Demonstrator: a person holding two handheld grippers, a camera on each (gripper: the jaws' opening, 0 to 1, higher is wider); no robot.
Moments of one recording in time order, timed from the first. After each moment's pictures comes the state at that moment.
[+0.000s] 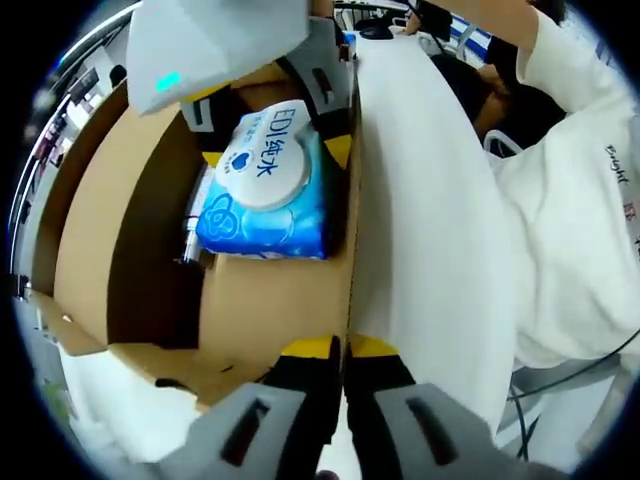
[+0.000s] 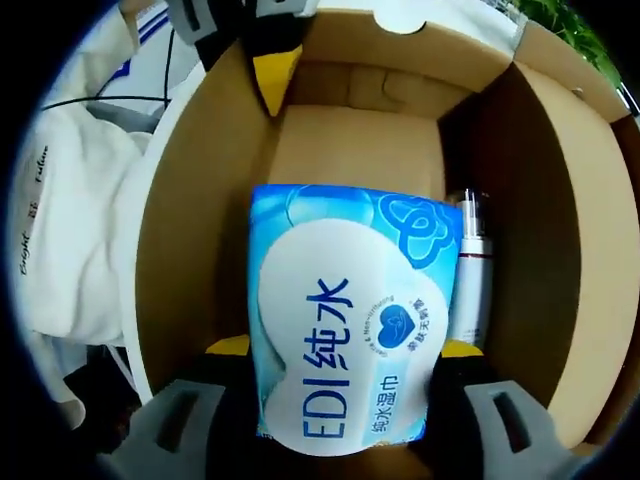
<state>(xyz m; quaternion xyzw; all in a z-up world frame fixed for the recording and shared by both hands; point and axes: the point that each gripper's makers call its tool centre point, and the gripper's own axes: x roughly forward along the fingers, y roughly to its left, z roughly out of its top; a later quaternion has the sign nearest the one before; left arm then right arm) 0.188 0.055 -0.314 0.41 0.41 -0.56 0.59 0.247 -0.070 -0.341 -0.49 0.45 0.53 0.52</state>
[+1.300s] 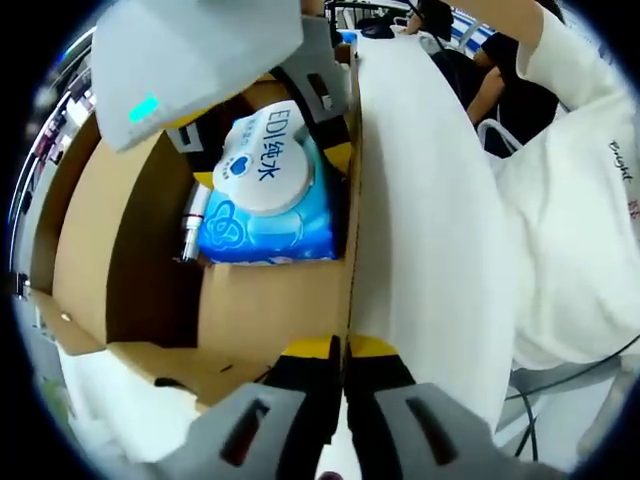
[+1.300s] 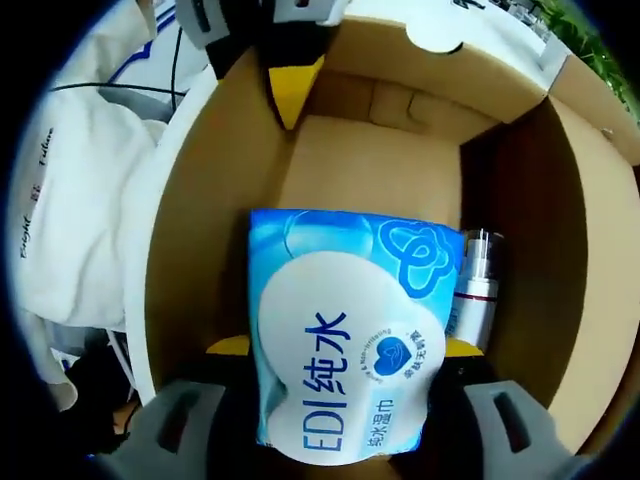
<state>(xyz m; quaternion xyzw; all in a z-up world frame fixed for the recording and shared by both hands) 0.194 0.052 -0.310 0.41 0.41 -0.56 0.59 0.253 -0.054 -0.338 -0.51 0.44 0.57 0.48</state>
